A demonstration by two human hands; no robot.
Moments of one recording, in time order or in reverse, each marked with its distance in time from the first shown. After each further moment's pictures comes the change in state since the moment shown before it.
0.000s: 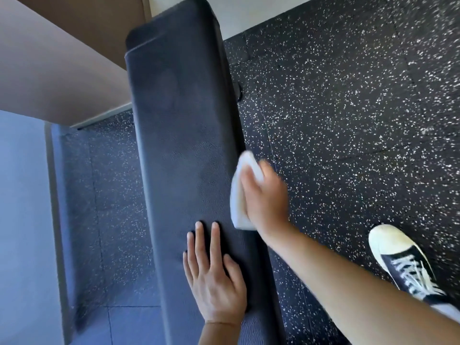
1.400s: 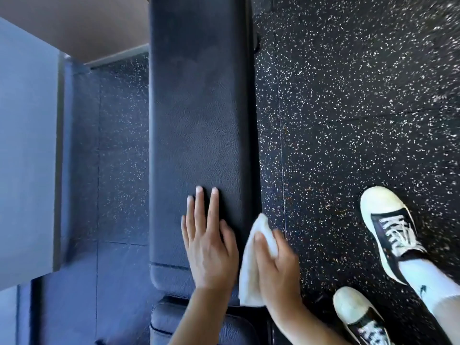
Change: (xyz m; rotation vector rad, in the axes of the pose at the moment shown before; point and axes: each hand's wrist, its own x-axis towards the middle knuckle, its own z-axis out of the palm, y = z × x) left_hand -0.138 -0.025 -0.004 -0.080 -0.004 -0.047; right_hand -0.265 0.160 -0.072 0.095 -0.134 0.023
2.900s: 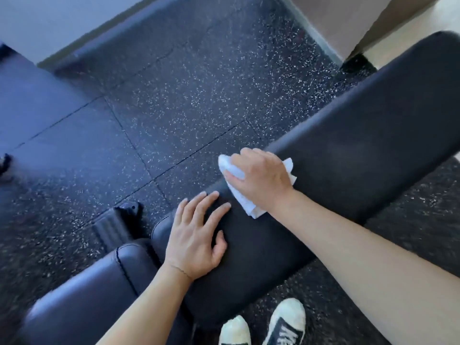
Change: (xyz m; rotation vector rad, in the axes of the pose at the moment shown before) left_hand 0.002 -0.075 -0.016 -0.094 0.151 -0.320; right_hand 0.160 -0.166 0.211 -0.968 -0.936 -1.437
